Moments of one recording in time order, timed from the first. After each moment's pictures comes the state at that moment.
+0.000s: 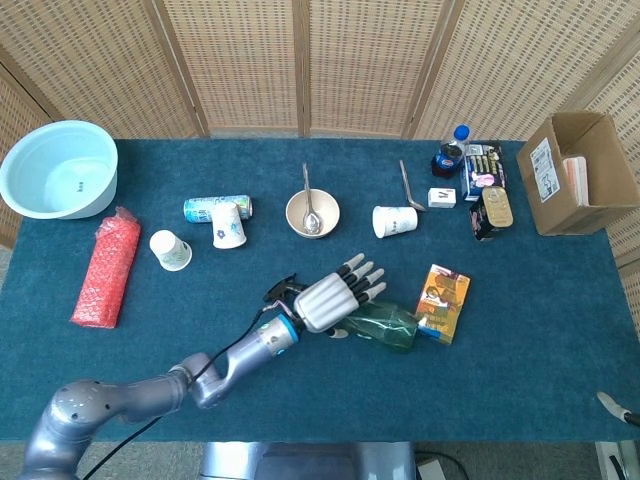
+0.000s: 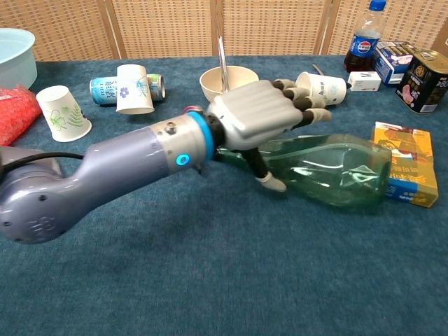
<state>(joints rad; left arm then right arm) -1.04 -2.00 -0.23 -0.97 1.62 0.87 0.44 -0.12 -0.92 0.03 -1.68 -1.47 1.60 0.36</state>
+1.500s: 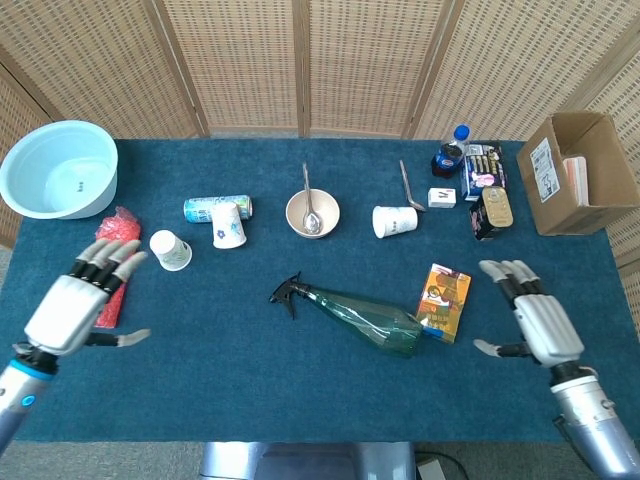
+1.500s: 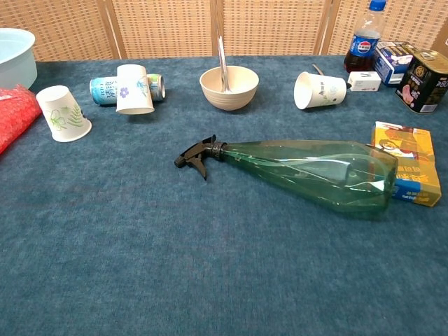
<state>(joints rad) -0.41 -1.02 0.09 -1.69 1.61 1.47 0.06 0.27 -0.96 0.15 -1.92 -1.45 1.17 0.11</state>
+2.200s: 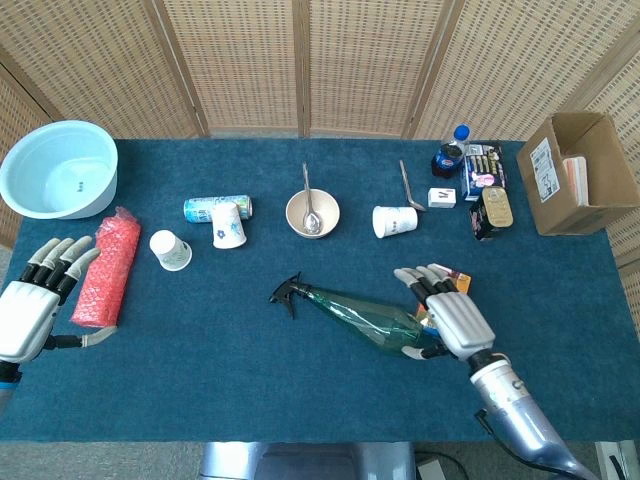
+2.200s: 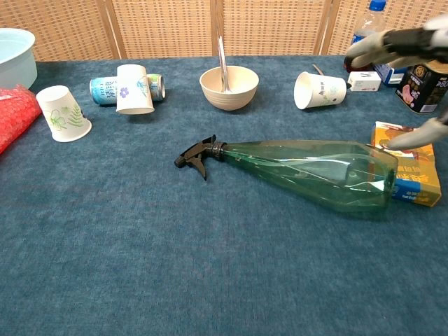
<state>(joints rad) -0.30 -1.03 0.04 -1.58 1.63 1.54 -0.08 0.48 -1.12 0.19 -2.11 -1.14 1.05 -0.29</state>
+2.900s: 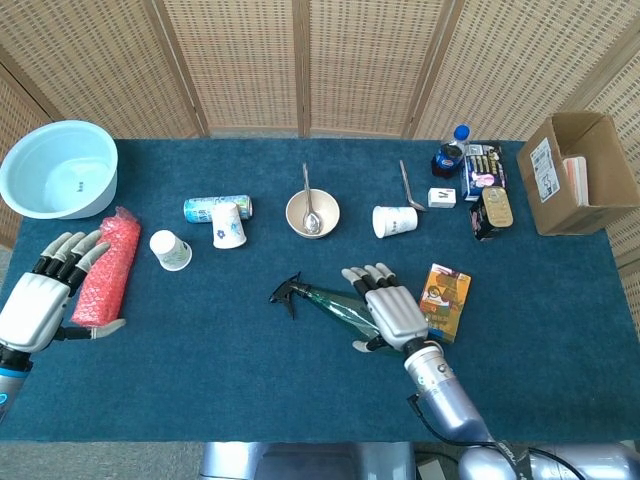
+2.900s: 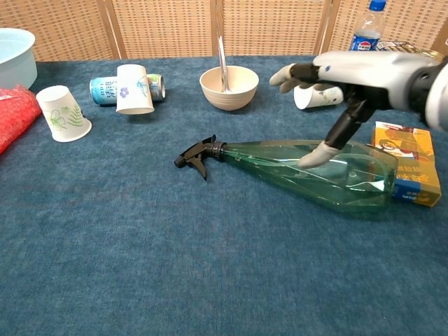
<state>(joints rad) -0.32 -1.07 -0.01 -1.55 1.63 1.49 -0.13 0.72 -1.42 0.22 -2.08 -0.76 1.17 -0.65</state>
